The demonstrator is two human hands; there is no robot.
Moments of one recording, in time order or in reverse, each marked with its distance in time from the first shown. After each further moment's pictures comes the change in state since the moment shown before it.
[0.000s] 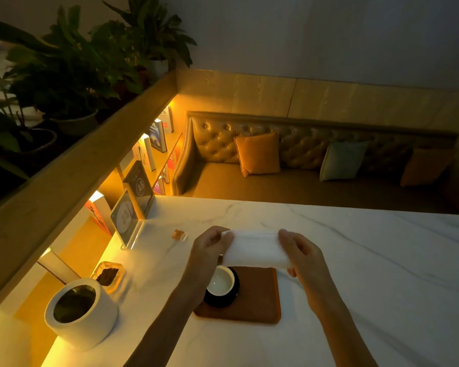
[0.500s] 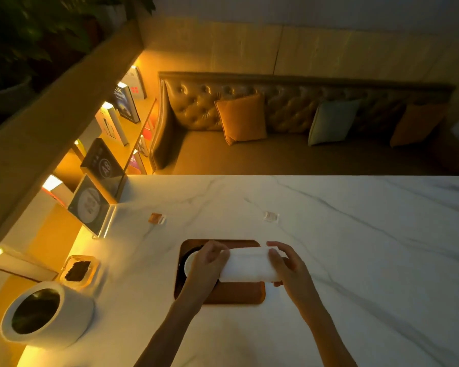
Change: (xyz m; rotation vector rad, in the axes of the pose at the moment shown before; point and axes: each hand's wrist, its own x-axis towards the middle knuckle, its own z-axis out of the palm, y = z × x) left_hand 0.053 -0.106 0.044 0.211 -0.054 -0.234; right_hand 0.036 0.116 -0.043 -0.112 0.021 0.199
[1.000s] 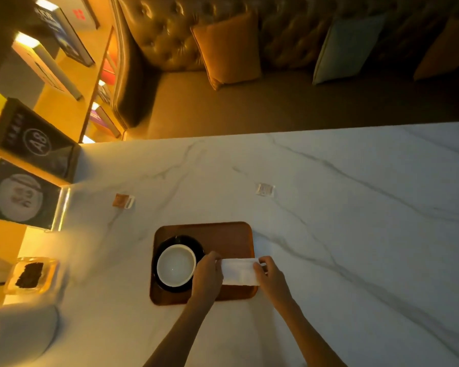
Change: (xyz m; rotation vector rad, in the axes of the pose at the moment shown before) left_hand 0.126 -0.167 0.090 0.650 0.028 -0.196; right_hand 0.101 0.202 0.024 -0.394 -0.079 0.386
